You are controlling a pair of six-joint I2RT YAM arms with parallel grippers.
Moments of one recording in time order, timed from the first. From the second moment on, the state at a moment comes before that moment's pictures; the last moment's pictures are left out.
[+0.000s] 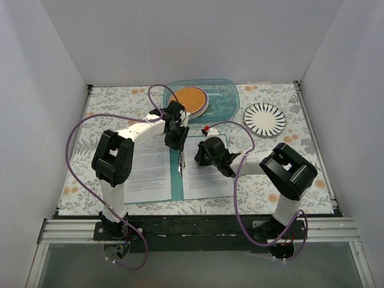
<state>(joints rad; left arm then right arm) -0.52 1.94 1.45 -0.72 0.15 -0.16 0.83 1.77 0.78 0.38 0.10 0.56</state>
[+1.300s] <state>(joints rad) -0.52 2.03 1.50 -0.69 0.09 -0.19 0.84 1.78 0.77 0.39 0.11 0.58</state>
